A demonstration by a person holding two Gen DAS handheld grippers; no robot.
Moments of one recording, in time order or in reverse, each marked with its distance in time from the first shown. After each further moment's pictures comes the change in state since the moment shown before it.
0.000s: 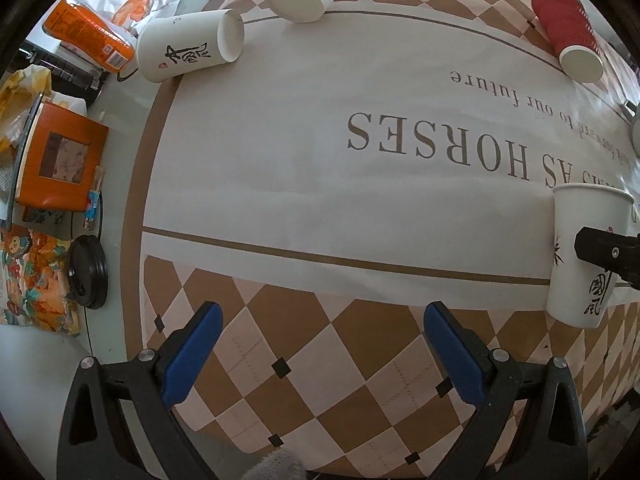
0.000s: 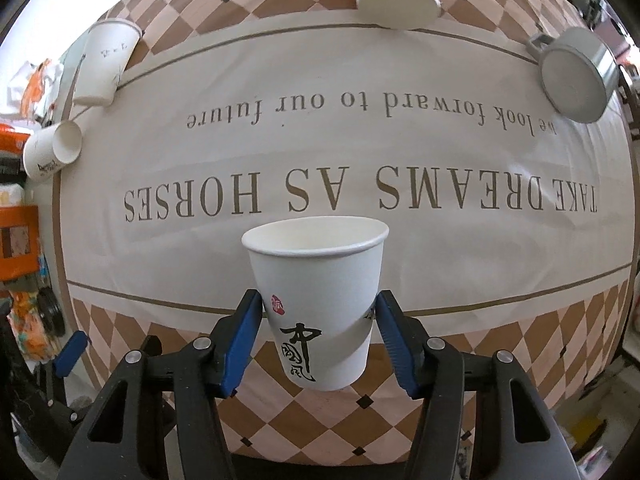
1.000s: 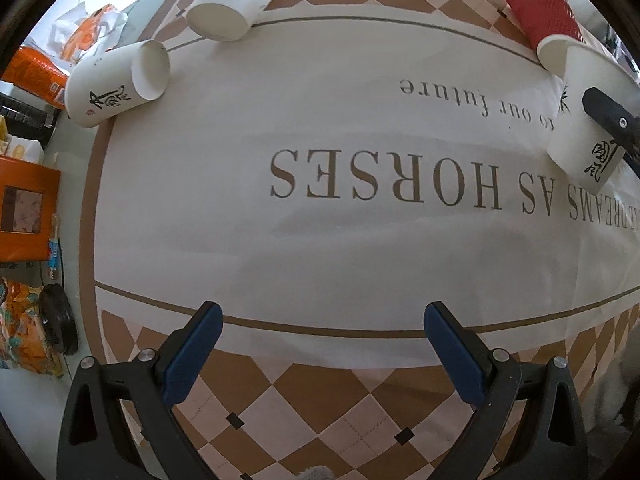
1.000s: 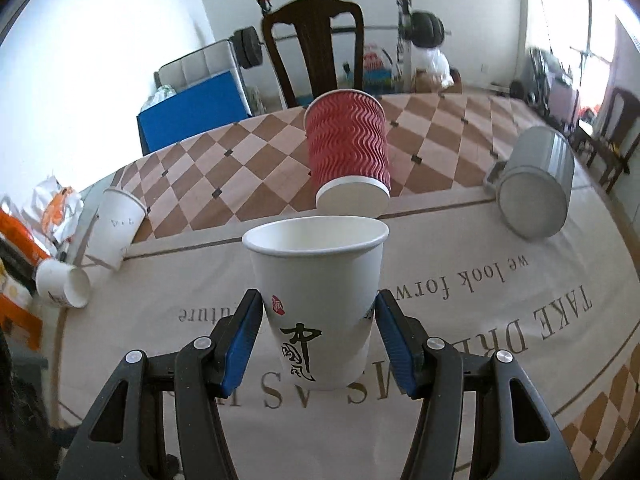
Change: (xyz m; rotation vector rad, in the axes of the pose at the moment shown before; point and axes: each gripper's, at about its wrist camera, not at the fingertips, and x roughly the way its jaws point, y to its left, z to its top) left arm 0.019 -0.041 0.033 0.076 -0.010 -0.067; right arm -0.018 -0.022 0.026 0.043 -0.724 0.011
